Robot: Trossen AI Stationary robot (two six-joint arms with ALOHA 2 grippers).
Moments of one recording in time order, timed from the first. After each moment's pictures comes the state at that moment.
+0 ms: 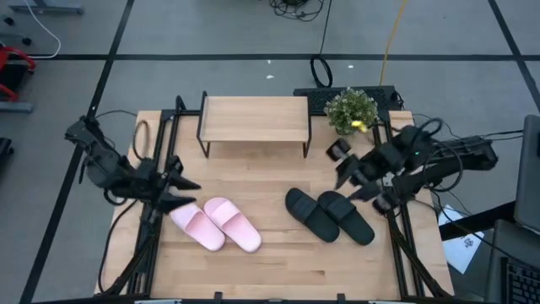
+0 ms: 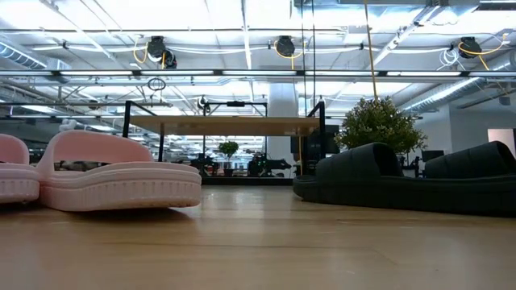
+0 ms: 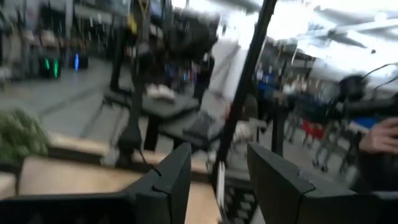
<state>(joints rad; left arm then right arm) -0.75 0.81 0.93 -0.01 -0.58 -0.25 0.18 1.13 1.11 0.49 -0.49 0.11</state>
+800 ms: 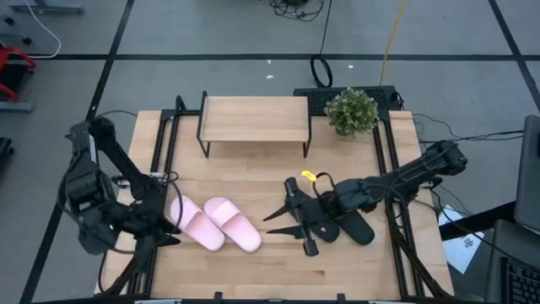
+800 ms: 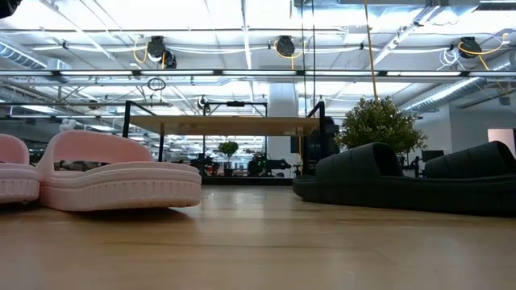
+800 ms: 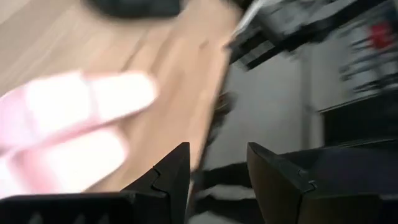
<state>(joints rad) -1.10 1.13 1.35 -1.11 -0.55 -1.46 0.40 1.54 1.27 0.40 0.09 -0.13</state>
